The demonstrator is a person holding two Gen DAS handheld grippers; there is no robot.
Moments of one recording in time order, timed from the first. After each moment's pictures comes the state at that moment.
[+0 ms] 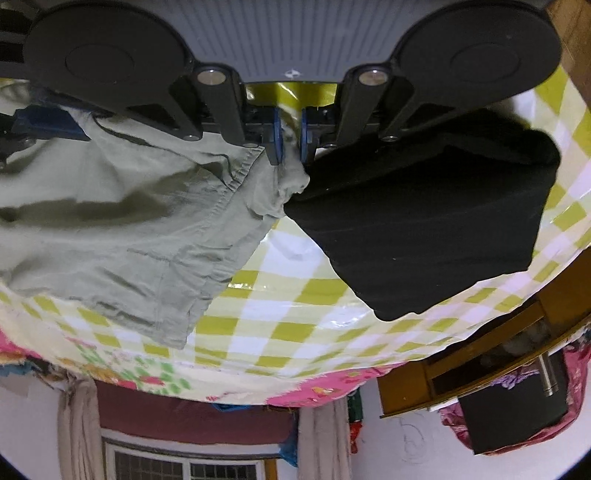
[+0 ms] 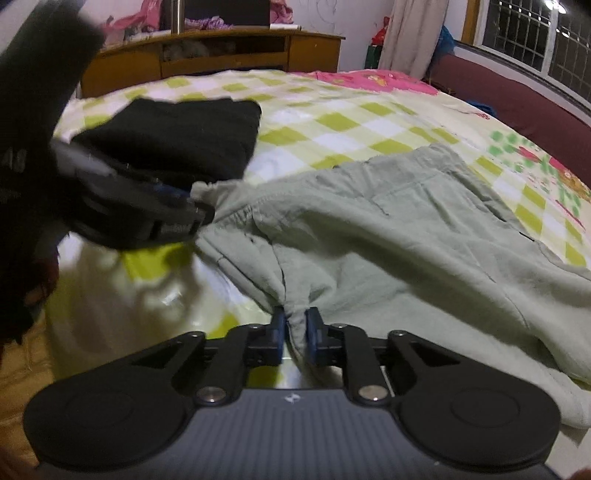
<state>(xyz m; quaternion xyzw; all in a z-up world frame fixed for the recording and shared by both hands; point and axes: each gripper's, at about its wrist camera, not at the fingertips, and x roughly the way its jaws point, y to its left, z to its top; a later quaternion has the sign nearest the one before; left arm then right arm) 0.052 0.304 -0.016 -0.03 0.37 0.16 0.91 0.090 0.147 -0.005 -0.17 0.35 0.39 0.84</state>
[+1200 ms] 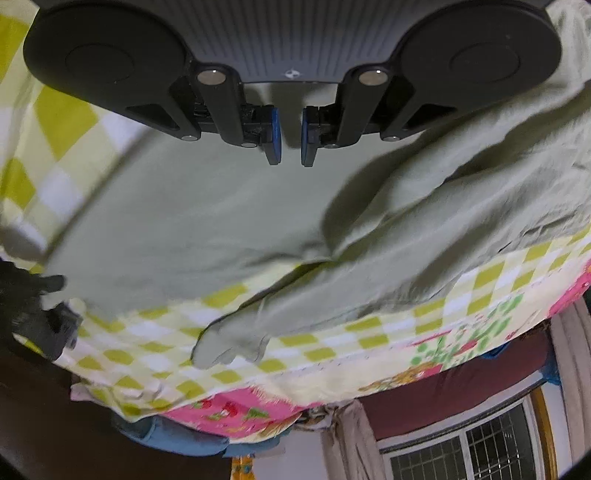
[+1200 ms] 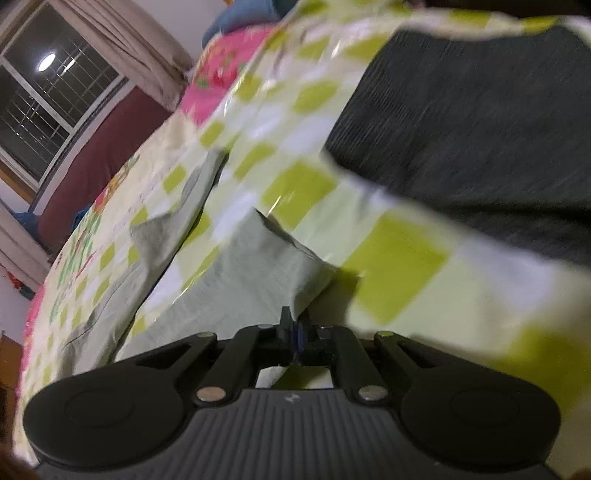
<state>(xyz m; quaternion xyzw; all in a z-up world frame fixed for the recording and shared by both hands) 0.107 -0.056 -0.021 0.13 0.36 -0.19 0.90 0.121 -0.411 -0.018 0.33 0.34 -0.13 0.87</state>
